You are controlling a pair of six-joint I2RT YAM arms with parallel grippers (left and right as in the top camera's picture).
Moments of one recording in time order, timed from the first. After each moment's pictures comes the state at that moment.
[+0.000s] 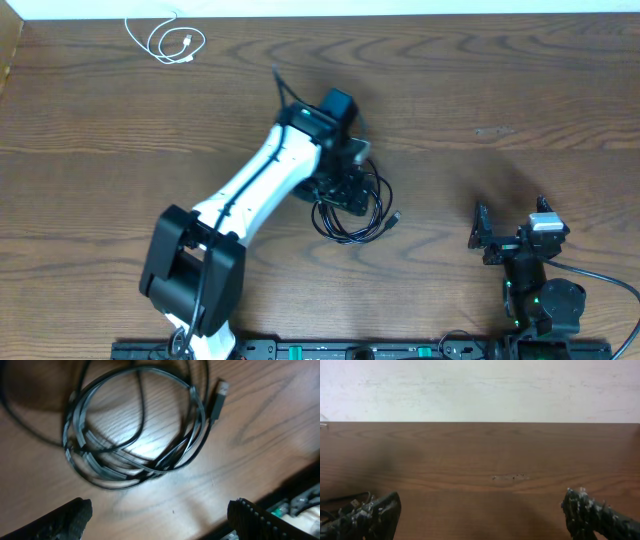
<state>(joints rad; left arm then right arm) -0.57 1.86 1.46 -1.14 0.32 -0.07 -0.03 0.02 0.01 -0.07 -0.09 0.03</state>
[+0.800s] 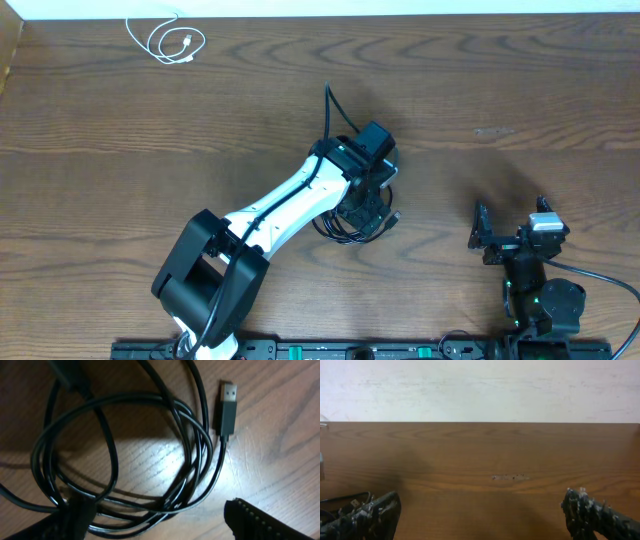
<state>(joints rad) -0.71 1.86 1.32 -0.91 0.14 0.02 -0.03 0.02 0.01 -0.07 -0.09 0.03</state>
